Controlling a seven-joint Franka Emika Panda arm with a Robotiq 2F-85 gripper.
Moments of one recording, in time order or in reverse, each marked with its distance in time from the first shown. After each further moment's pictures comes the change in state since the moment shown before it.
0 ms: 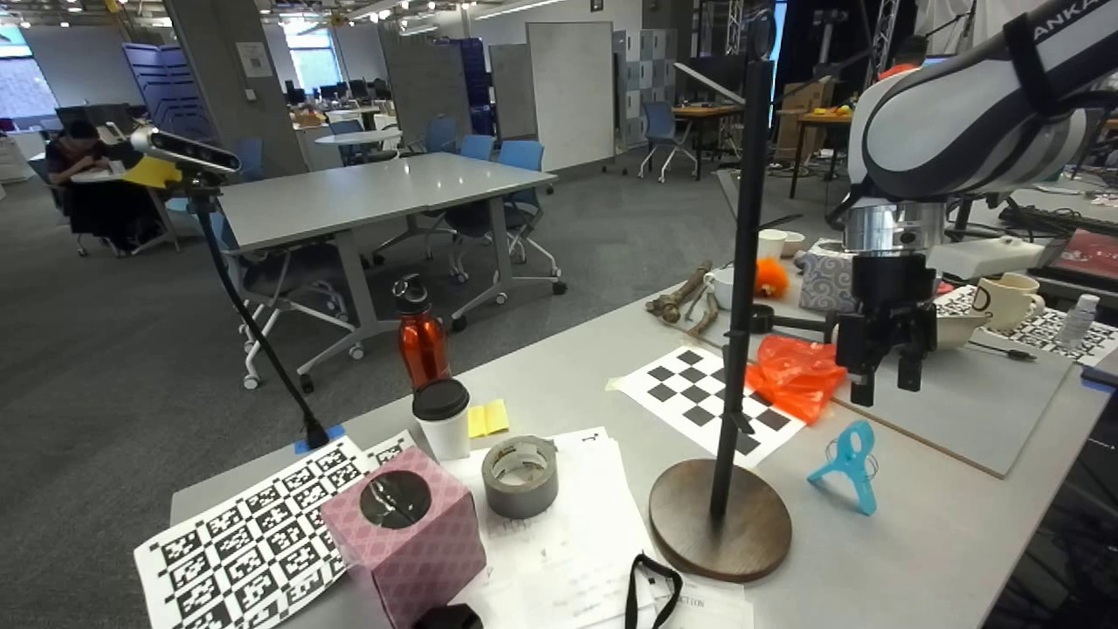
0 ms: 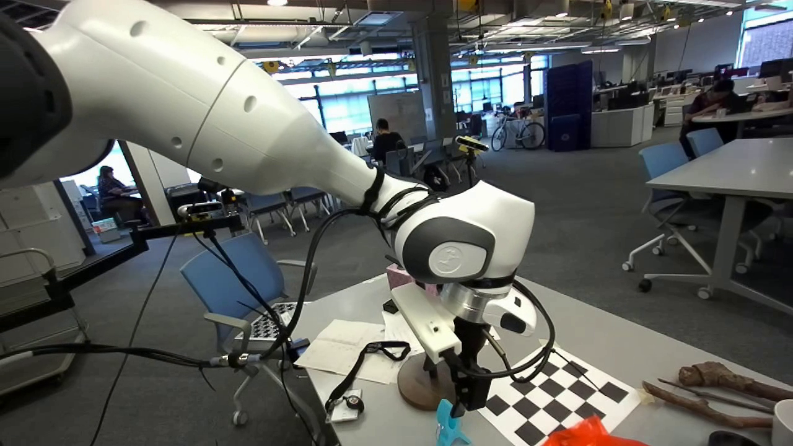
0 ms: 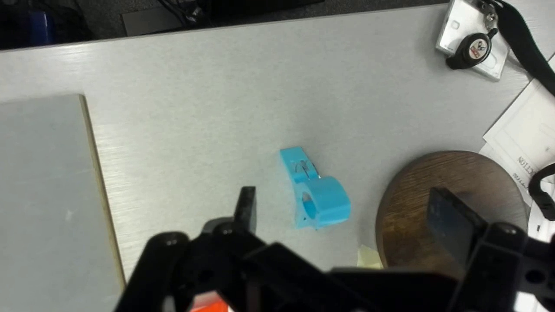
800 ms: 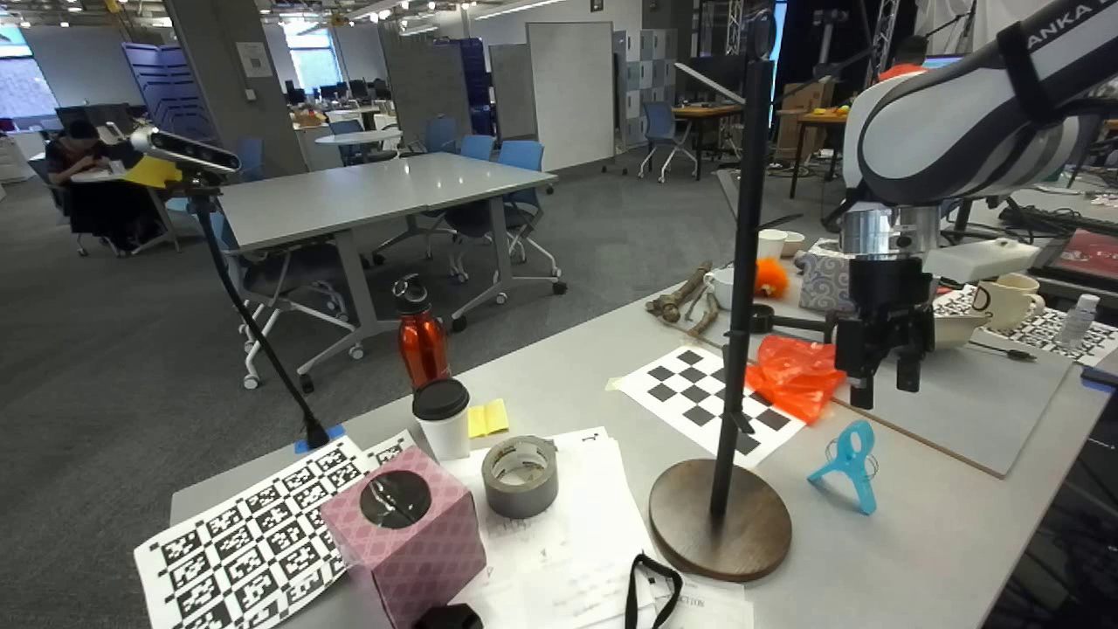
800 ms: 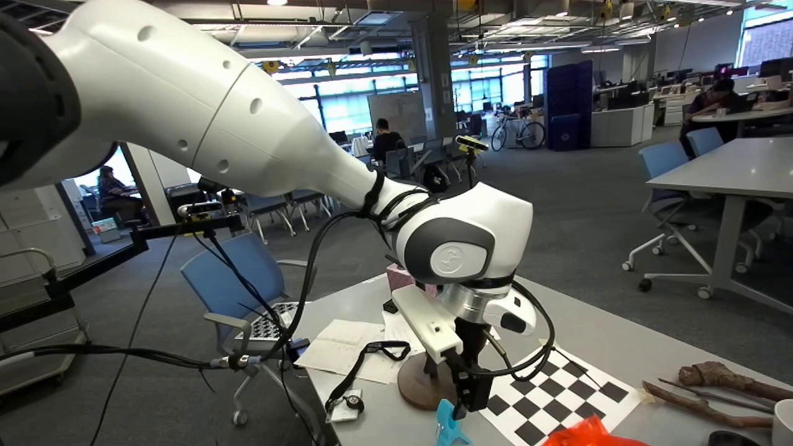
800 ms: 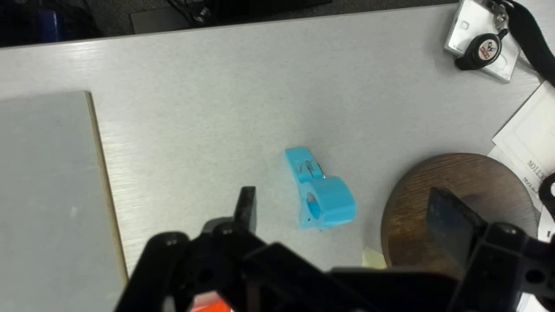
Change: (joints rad) arm 0.007 0.010 0.000 0.008 -0.026 0.000 0.008
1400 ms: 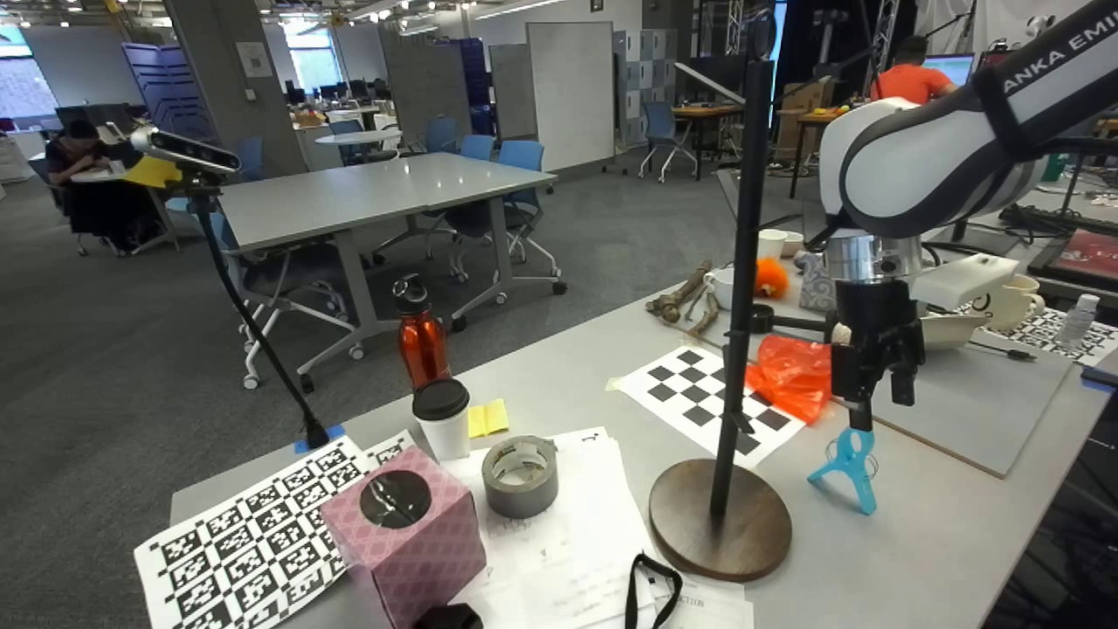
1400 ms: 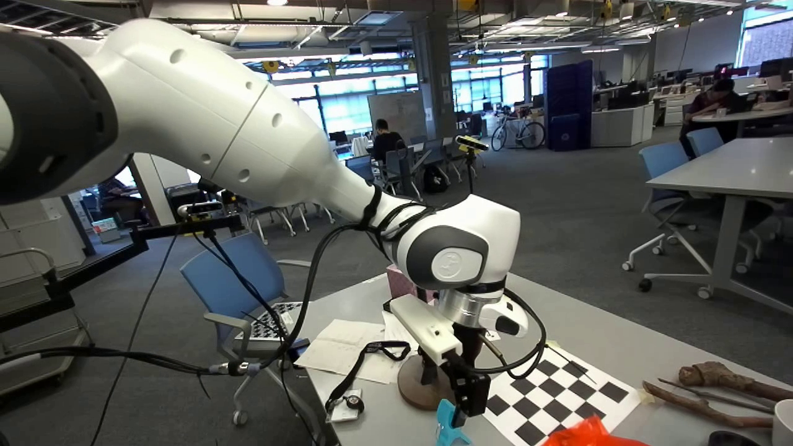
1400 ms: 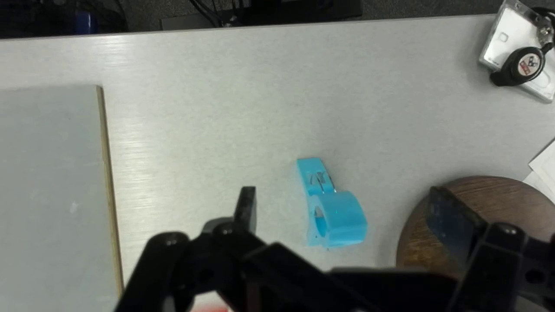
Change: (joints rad) arm 0.031 0.046 0.005 0.017 -0.078 0.003 0.019
